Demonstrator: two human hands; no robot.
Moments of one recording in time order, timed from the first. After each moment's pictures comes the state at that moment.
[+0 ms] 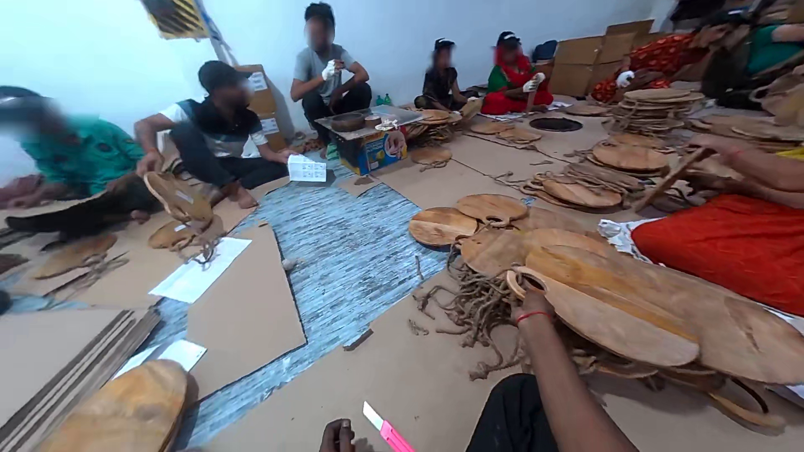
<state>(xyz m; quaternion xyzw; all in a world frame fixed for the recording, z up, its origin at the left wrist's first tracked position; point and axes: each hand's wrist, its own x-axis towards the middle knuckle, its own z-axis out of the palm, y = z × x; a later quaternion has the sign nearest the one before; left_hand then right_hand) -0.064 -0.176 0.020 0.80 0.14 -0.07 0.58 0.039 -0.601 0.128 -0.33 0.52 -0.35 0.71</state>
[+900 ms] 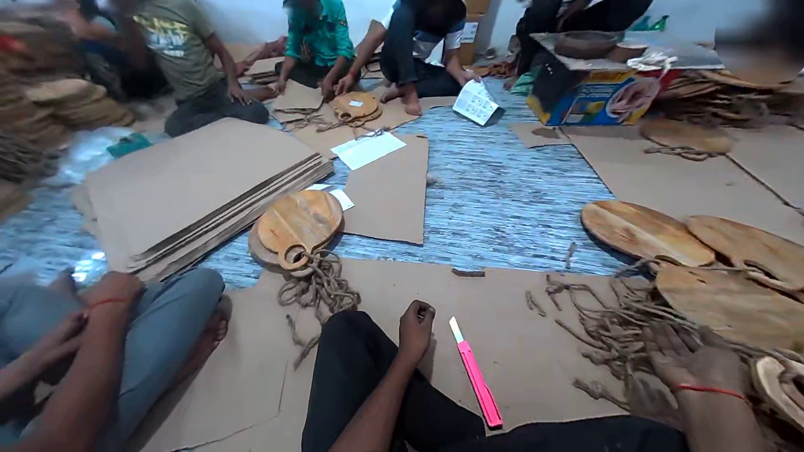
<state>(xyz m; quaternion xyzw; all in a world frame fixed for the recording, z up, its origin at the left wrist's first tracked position) -0.056 -0.171 0.028 0.75 0.19 -0.01 0.63 0.026 -0.546 0.132 -0.48 0.36 -0.16 0.78</state>
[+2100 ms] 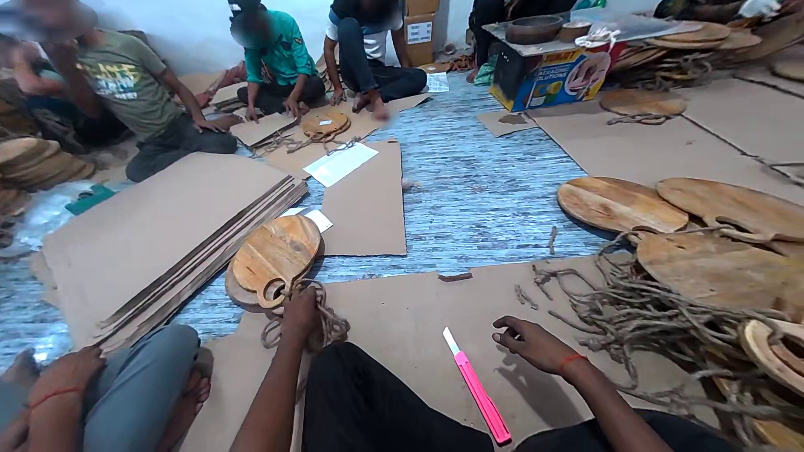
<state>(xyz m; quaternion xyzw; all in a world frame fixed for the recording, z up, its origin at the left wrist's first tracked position) -0.019 0.059 0.063 0.97 0.18 -0.14 0.00 0.025 -0.441 0.078 -0.88 -0.08 0.37 0.30</state>
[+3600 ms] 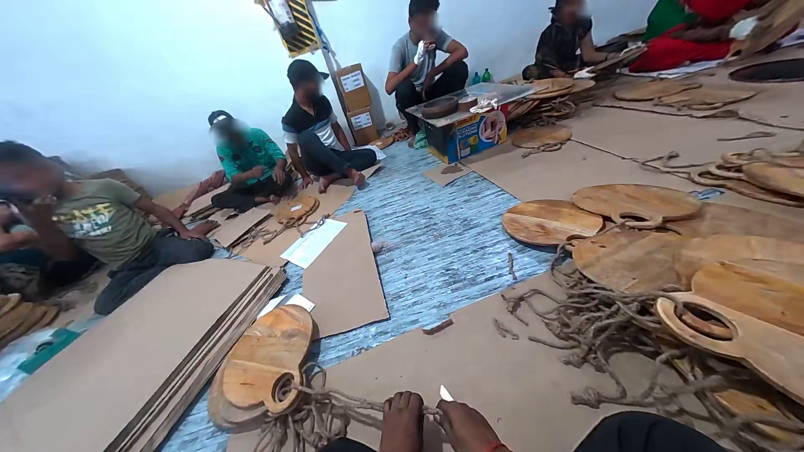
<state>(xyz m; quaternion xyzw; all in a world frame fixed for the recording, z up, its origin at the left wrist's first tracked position) -0.055 -0.149 0.041 0.98 -0.11 -0.11 0.15 -0.045 -0.323 0.050 -0.90 -0.12 0.30 0.31</state>
